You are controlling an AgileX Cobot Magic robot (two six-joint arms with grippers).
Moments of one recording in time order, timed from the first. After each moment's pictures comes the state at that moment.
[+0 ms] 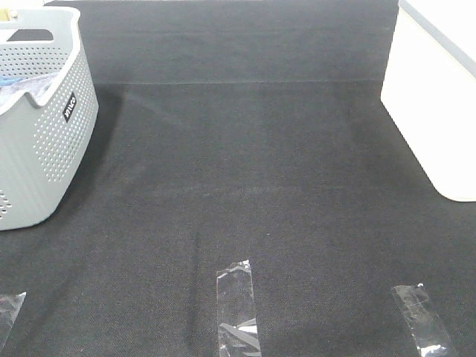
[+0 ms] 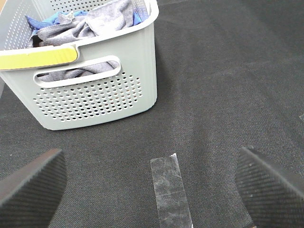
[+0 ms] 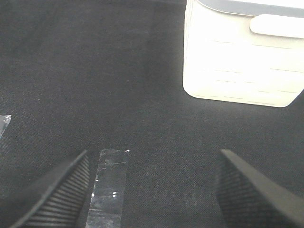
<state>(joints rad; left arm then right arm) -0.03 0.00 -0.50 -0.09 1.05 0.14 0.04 -0.01 -0.50 0.11 1.07 -0.14</state>
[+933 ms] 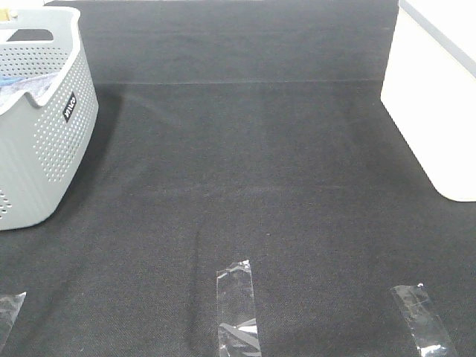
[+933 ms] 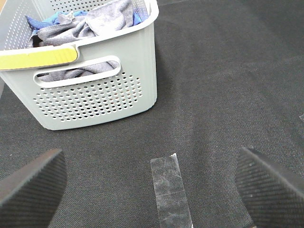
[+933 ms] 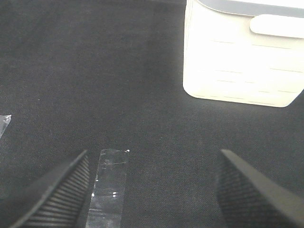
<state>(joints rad) -0.03 0.00 -0.50 -0.09 1.05 0.14 0.04 -0.01 -0.50 0.11 1.07 -0.14</state>
